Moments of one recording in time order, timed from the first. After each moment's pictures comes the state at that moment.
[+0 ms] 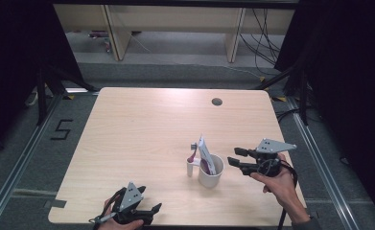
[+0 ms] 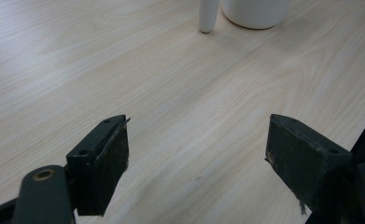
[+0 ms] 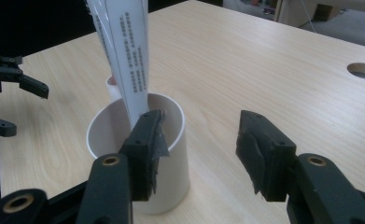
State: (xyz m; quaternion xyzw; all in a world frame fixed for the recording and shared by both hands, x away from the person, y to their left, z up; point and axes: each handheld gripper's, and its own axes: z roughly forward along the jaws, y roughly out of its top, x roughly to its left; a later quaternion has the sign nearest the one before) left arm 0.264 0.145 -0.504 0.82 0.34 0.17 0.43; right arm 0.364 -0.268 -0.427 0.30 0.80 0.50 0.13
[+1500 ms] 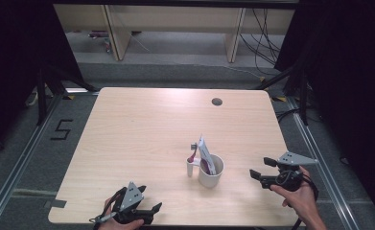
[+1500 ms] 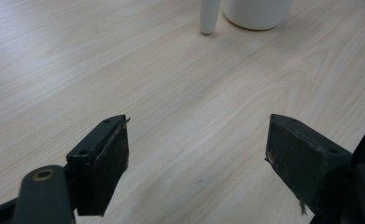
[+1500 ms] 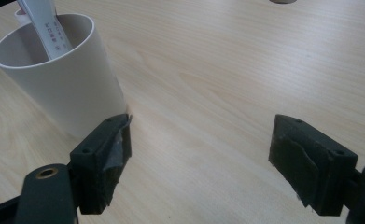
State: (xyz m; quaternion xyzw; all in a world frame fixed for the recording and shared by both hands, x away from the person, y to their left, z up) left arm 0.266 0.144 -0.503 0.82 0.34 0.18 0.42; right arm 0.341 -0.330 -0.458 0.40 0.79 0.44 0.16
